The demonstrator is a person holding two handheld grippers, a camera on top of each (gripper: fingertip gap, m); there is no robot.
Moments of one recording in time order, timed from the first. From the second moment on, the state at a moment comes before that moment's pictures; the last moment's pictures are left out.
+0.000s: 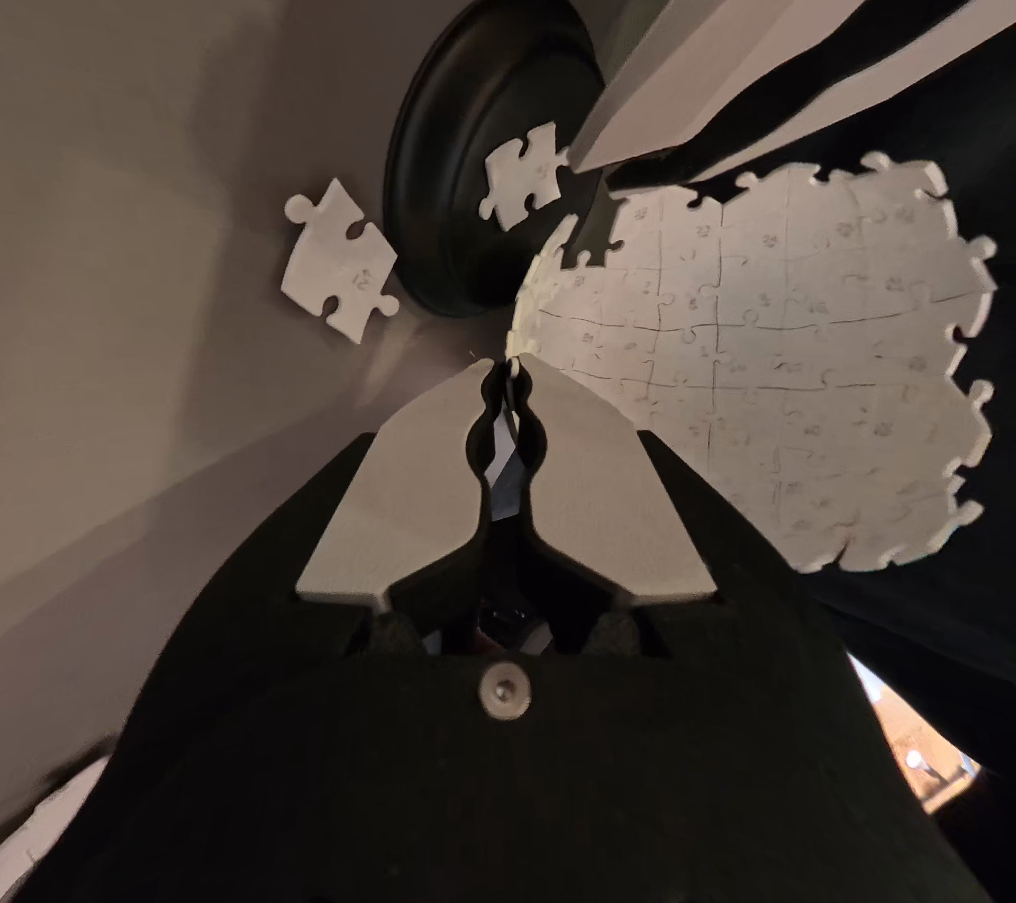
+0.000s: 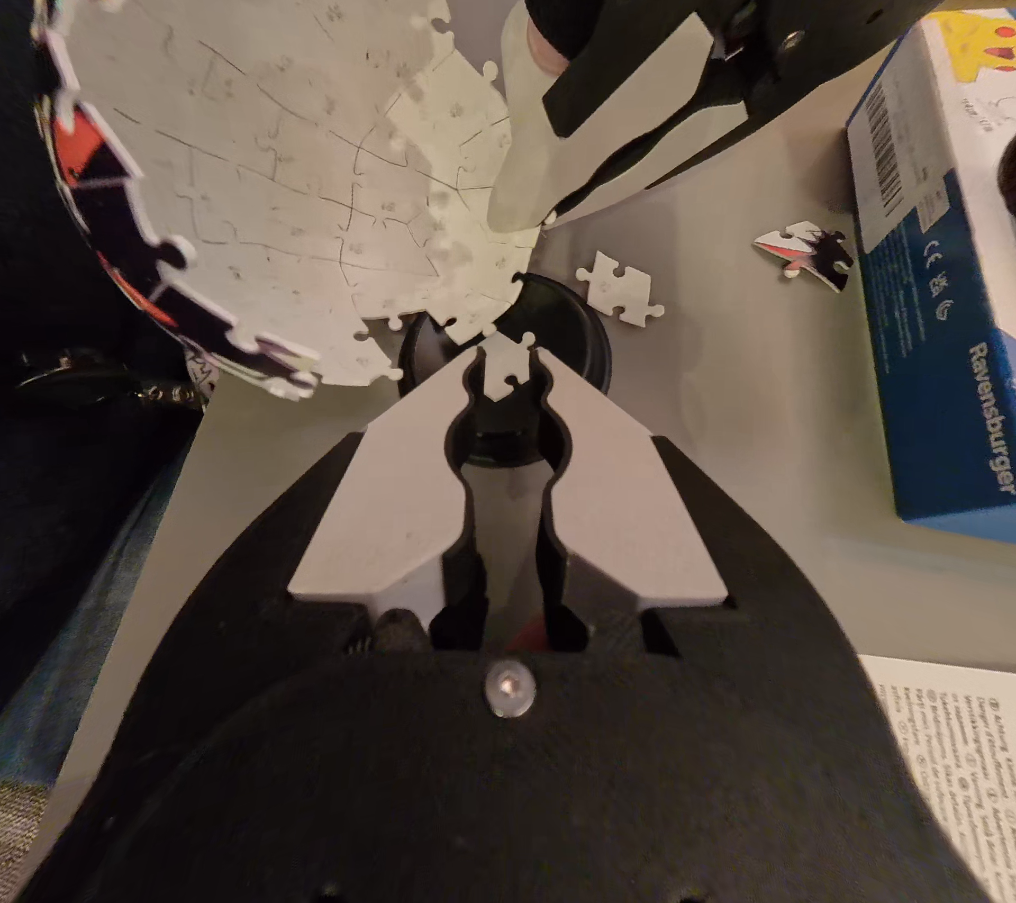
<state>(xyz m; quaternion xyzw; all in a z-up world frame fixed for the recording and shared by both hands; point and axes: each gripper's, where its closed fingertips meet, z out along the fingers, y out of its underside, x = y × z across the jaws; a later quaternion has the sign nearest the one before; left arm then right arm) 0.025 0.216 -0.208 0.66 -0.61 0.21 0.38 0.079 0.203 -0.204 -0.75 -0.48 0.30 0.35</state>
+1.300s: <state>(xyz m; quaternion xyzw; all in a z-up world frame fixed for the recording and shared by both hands) 0.058 0.230 -0.203 0.70 -0.57 0.27 0.33 0.066 0.196 -0.226 -0.74 -0.53 0.30 0.29</state>
